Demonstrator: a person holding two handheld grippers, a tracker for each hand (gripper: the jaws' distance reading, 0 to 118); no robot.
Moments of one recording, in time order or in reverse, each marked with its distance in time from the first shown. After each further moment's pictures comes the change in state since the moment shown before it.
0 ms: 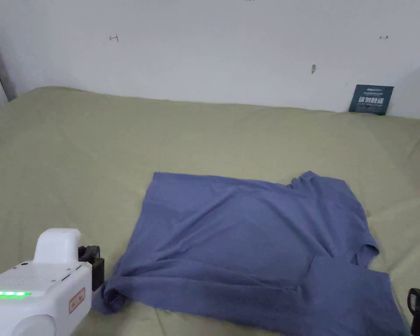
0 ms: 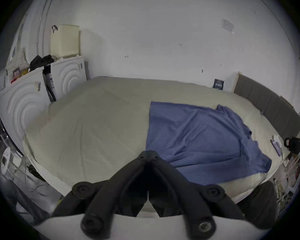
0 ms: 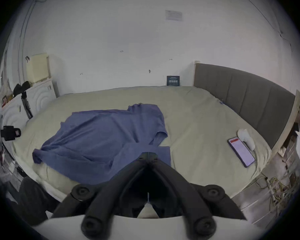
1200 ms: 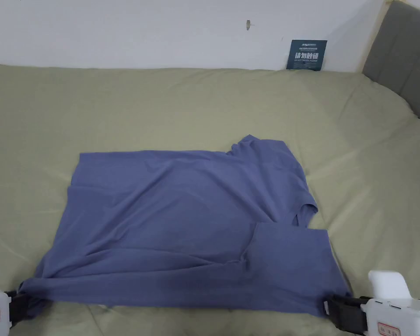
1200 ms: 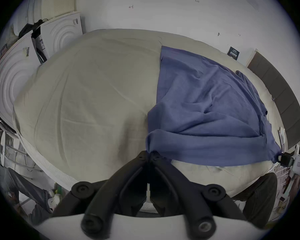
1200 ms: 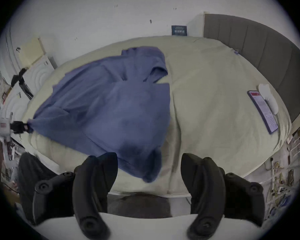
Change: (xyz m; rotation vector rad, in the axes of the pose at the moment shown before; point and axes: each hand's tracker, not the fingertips) left arm -0.008 -0.036 -0.086 -0.394 -0.003 0.073; right arm 0.081 -0.067 -0.095 -0.448 0.091 -0.049
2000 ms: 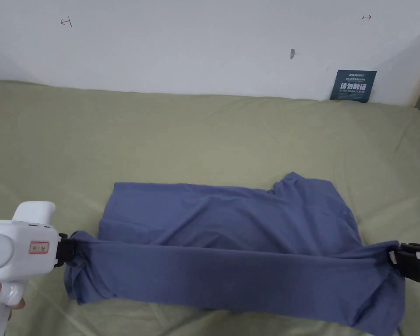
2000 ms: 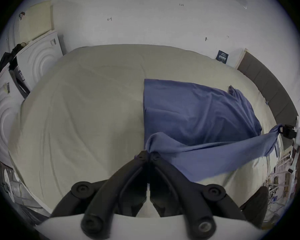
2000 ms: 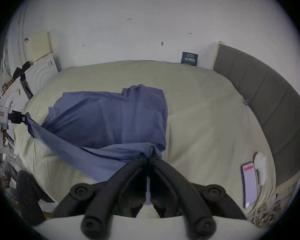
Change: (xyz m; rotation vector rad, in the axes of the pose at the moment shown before) left arm 0.017 0.162 -0.039 0.033 -0.085 -0.119; right arm -0.015 0.200 -0.019 0.146 -0.039 0.169
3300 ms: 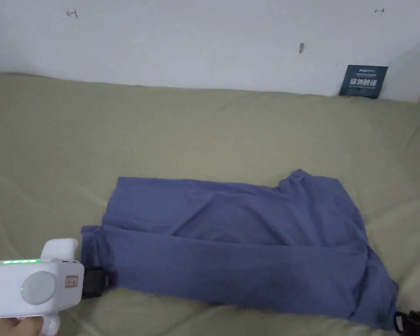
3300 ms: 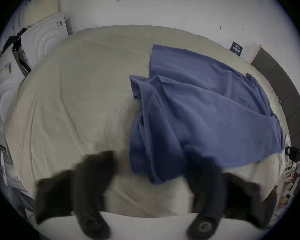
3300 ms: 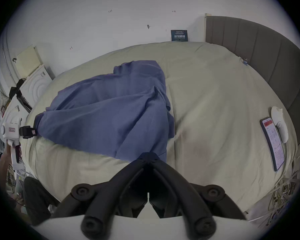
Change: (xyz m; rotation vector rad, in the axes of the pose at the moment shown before) left arm 0.012 -0.065 -0.056 -0.083 0.077 0.071; right arm -0.011 -0.098 0.009 -0.071 0.033 -0.183
